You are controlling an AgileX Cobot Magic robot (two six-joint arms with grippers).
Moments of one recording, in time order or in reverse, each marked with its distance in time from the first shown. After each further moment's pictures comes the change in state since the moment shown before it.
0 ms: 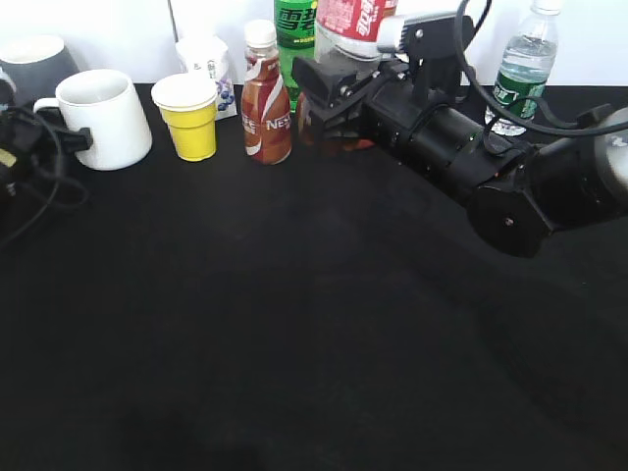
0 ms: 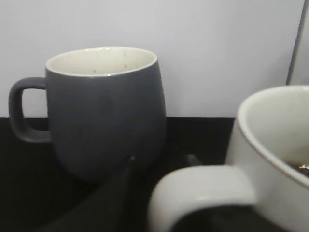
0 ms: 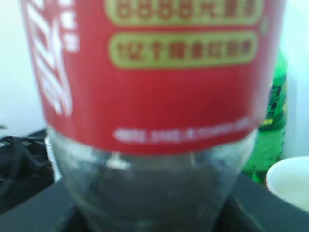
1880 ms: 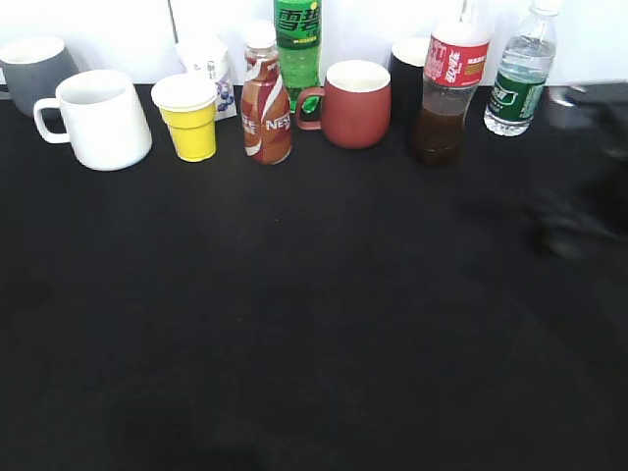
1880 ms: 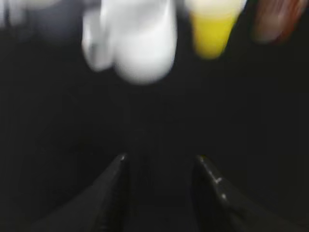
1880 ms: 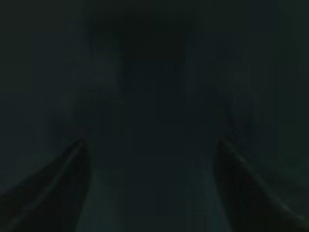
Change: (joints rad) left arm -0.192 -1.143 0.193 0.075 1.854 -0.083; right arm -0.242 -0.545 0.126 0.161 1.705 -0.082
